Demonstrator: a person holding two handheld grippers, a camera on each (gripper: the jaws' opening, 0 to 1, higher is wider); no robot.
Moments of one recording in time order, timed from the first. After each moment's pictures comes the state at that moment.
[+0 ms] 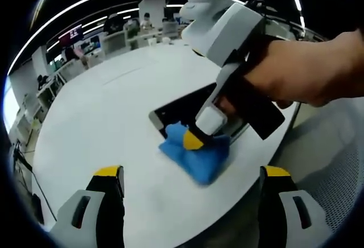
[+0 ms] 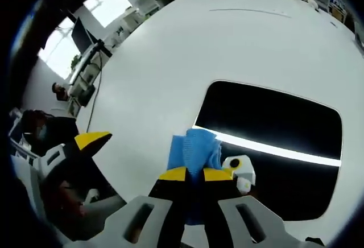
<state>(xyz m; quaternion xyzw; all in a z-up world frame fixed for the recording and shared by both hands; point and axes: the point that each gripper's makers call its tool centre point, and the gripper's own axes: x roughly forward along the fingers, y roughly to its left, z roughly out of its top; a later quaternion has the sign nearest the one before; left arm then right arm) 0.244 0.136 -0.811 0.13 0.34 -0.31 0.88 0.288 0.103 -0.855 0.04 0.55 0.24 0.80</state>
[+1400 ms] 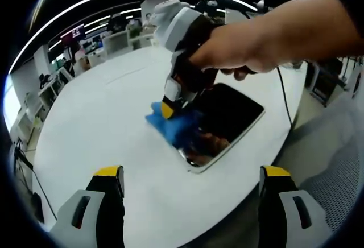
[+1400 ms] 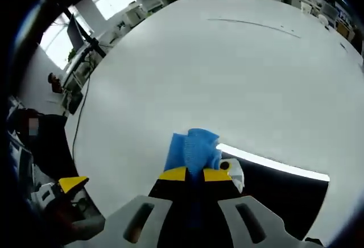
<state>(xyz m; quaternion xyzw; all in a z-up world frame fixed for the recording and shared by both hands) 0.248 0.139 -0.812 0.13 0.34 -0.30 0.88 0.379 0.098 -0.857 -0.02 0.54 0.25 0.80</state>
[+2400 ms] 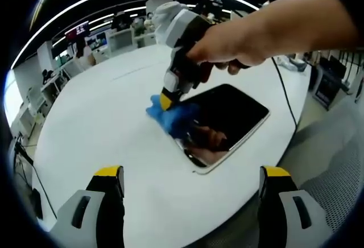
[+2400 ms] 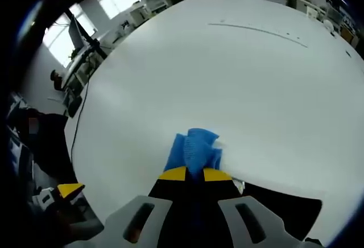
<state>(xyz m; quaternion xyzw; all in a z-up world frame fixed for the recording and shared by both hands) 0.255 0.144 -0.815 0.12 0.34 -0.29 0.89 0.402 0.098 -0.856 -0.02 0.53 0.26 0.80</state>
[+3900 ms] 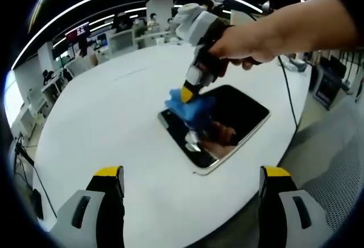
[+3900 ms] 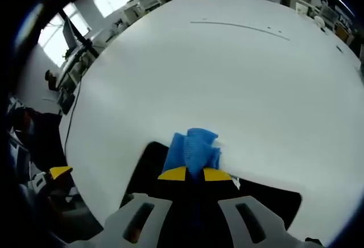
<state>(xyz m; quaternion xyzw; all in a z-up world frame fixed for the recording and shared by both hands) 0.254 0.145 -0.812 0.12 0.34 -0.29 0.89 0.399 0.049 -0.855 -0.03 0.54 0.24 0.81</state>
